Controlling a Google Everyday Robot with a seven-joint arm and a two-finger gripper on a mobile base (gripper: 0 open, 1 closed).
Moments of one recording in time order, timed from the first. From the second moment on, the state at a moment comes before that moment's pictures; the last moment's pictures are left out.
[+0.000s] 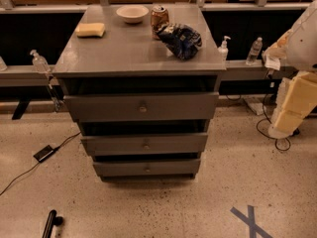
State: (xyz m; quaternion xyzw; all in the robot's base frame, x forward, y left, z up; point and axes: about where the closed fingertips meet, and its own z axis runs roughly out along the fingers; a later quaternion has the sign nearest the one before) arm 0.438 -0.216 0.977 -0.60 0.78 -0.04 0.16
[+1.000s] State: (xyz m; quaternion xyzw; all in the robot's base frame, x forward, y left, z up) arm 0.466 -0.185 0.955 -0.60 0.77 -0.01 0.23
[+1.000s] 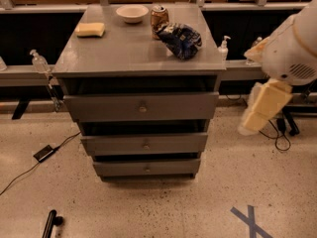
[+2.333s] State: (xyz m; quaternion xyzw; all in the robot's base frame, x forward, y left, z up) arm 0.559 -0.123 0.924 -0.60 0.72 0.00 0.36
